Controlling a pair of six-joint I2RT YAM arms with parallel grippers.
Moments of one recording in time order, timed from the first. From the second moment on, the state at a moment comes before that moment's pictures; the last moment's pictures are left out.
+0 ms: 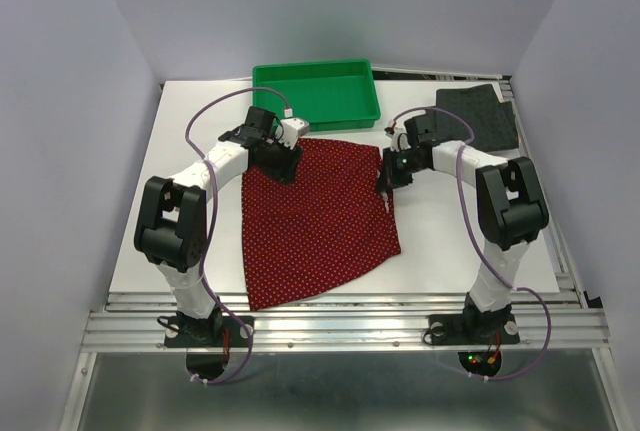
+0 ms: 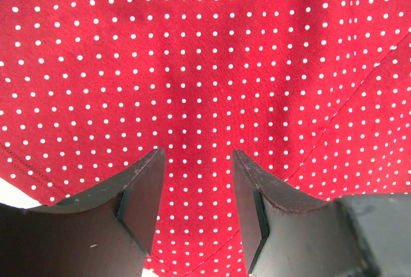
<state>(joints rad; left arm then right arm) -0.34 1.75 1.25 -0.48 0.32 0.24 0.27 1.92 1.25 -0.42 -0.54 0.21</state>
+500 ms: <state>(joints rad) -0.34 1.75 1.25 -0.49 0.32 0.24 0.24 1.81 1.29 -0.55 -0.46 0.16</state>
